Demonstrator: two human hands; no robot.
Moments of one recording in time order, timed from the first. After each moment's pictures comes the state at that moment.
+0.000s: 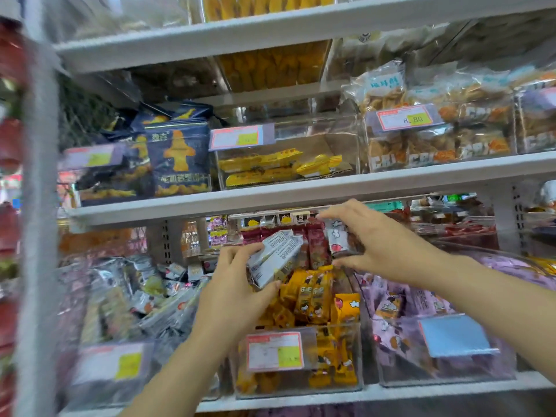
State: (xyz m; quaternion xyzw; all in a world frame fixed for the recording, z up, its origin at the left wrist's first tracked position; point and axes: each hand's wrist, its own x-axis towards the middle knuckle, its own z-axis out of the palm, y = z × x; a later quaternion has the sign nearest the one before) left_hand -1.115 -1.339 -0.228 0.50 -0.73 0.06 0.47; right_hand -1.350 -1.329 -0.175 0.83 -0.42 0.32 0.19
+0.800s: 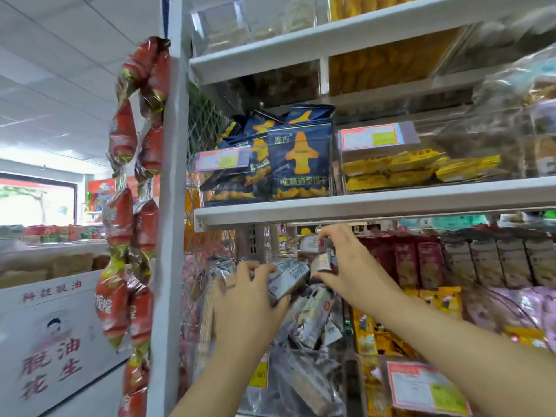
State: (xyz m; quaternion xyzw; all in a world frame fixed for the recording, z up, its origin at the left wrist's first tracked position) left_hand -0.968 -1.359 -0.233 0.68 -0.61 0.23 0.32; right_hand -1.143 -1.399 -0.196 0.81 -0.35 0.46 0.10
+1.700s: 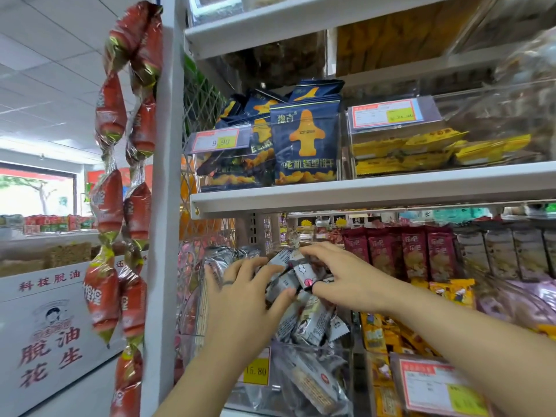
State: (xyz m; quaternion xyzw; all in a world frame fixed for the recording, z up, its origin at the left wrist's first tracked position) left_hand -0.957 -1.365 -0.243 0.61 -0.66 0.25 0.36; right_hand -1.133 -1.414 -0.199 0.89 -0.36 0.28 -0.03
